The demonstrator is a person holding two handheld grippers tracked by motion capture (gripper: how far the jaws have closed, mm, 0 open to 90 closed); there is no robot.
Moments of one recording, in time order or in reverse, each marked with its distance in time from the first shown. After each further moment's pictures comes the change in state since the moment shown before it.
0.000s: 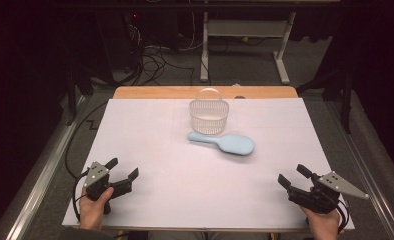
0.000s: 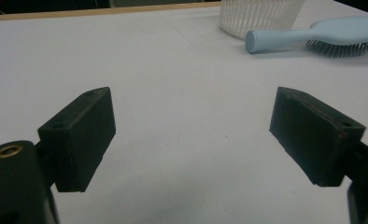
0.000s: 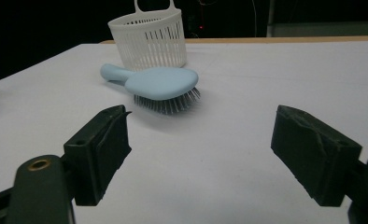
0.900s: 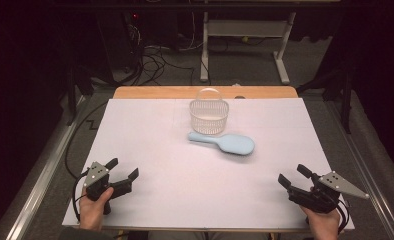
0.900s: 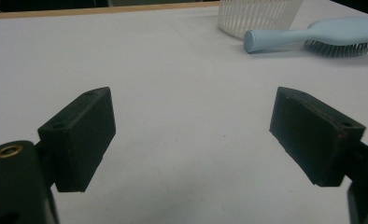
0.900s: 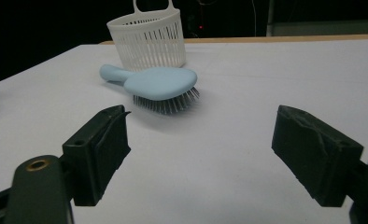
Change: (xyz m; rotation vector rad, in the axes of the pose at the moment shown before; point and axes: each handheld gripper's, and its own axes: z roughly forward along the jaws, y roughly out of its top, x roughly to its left) left arm 0.000 0.000 0.000 0.002 -0.009 -0.005; right arm -0.001 0.000 0.000 -0.001 -0.002 0.010
